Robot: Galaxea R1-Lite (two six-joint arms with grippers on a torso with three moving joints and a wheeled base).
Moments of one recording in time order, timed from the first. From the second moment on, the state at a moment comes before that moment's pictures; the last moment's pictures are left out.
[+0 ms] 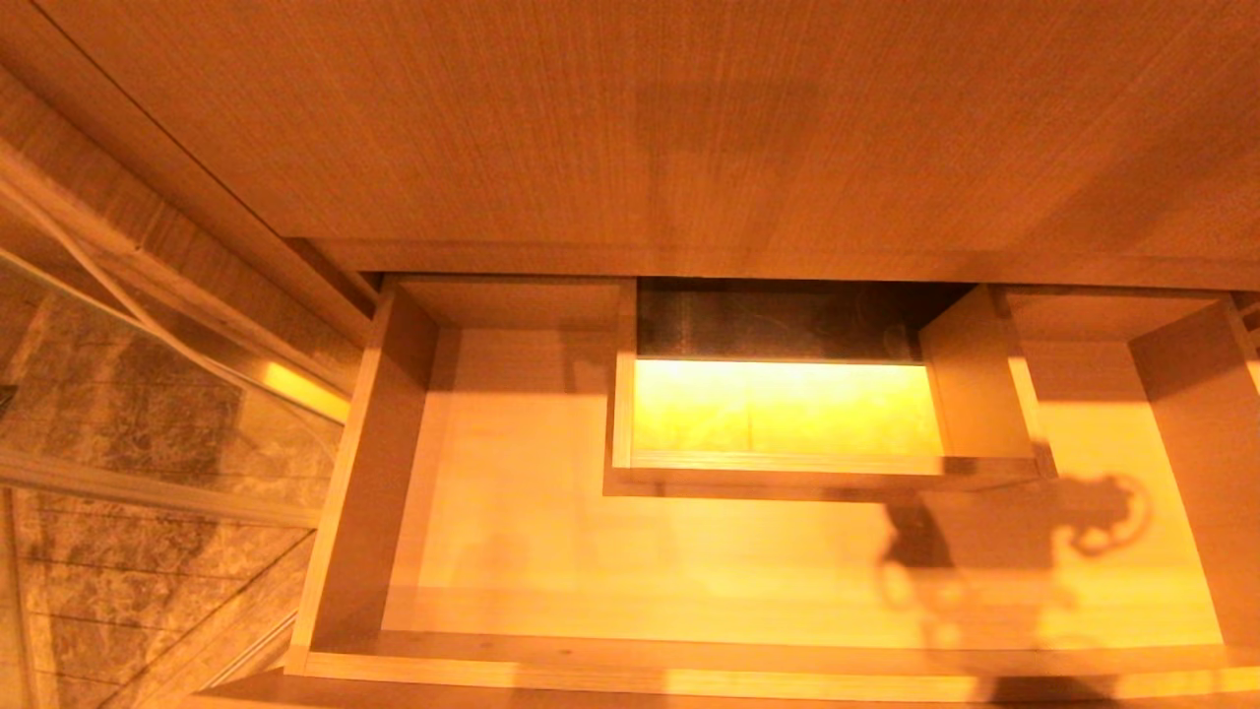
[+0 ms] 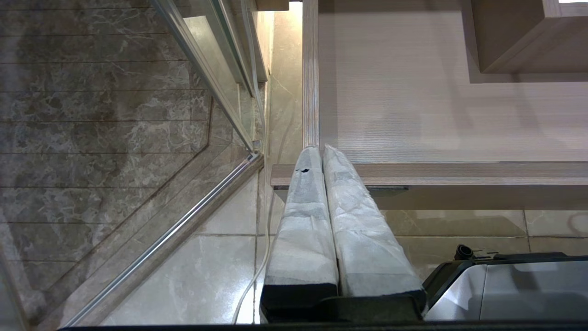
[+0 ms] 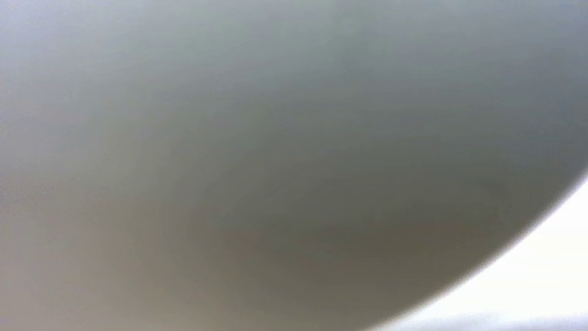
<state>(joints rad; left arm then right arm) 0.00 0.00 0.00 0.00 0.00 0.02 -0.56 0.95 -1.89 0.49 0.04 -0.62</state>
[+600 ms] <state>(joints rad) 0.00 0.00 0.00 0.00 0.00 0.02 -0.56 0.94 -1.88 0.50 0.04 -0.62</state>
